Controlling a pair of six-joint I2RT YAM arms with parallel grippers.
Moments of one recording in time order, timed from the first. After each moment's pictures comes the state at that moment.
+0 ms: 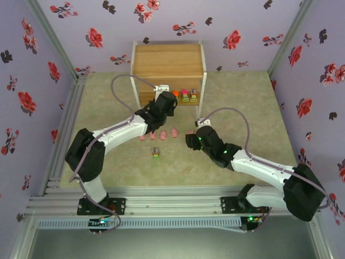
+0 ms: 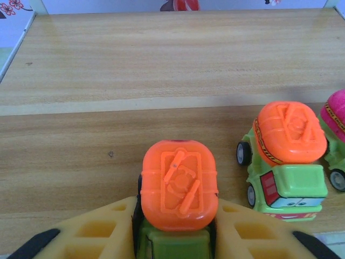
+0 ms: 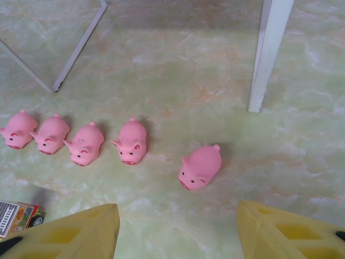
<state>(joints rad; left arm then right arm) -0.79 1.75 1.32 -0.19 -0.58 -0.42 0.81 1.18 0.62 -0.09 0.29 0.45</state>
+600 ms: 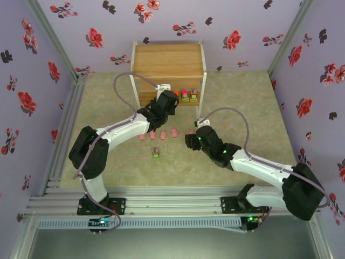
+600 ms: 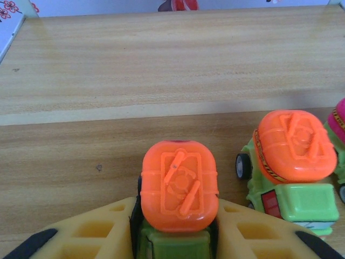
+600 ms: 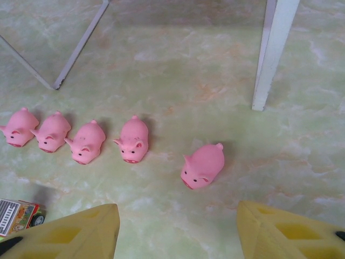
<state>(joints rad) -0.78 1.80 1.35 -0.18 -0.58 -0.40 0.81 1.19 0.62 -0.09 0.27 0.45</state>
